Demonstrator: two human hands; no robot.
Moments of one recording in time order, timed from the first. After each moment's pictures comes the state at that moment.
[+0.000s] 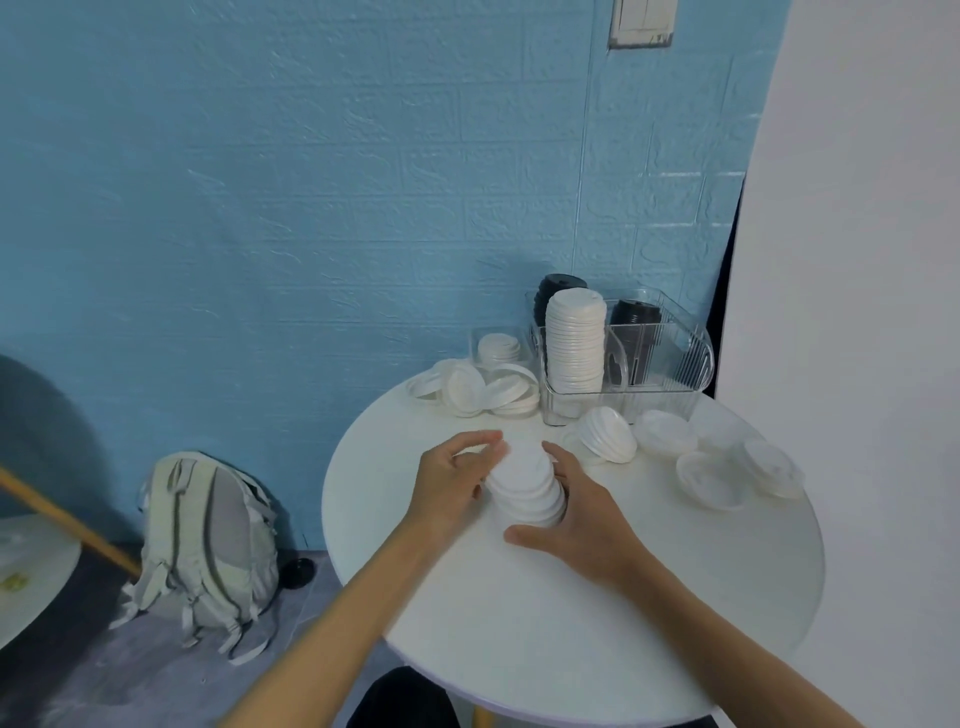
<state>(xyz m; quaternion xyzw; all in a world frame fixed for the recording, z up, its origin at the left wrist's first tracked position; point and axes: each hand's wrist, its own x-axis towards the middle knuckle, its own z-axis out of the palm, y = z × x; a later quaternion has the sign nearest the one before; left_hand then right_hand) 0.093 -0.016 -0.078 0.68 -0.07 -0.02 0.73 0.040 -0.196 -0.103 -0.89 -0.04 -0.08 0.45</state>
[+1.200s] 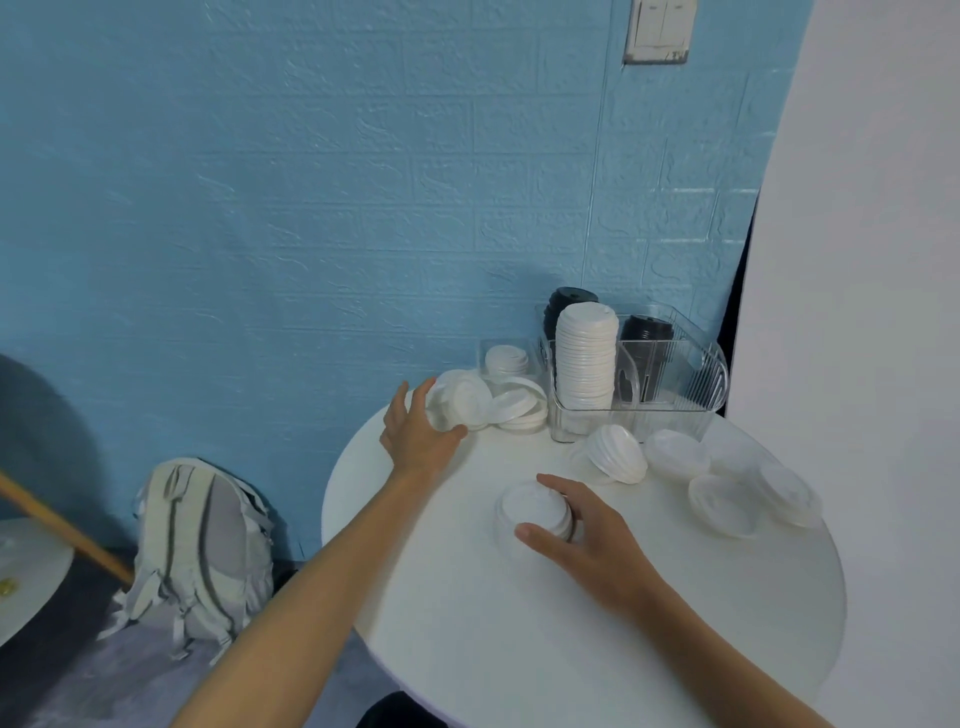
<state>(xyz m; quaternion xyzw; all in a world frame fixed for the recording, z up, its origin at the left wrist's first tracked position) 0.213 0.008 -0.092 0.89 0.01 0.16 0.42 0.036 -0.195 -0.101 -0.88 -0.03 -0.09 0.46</state>
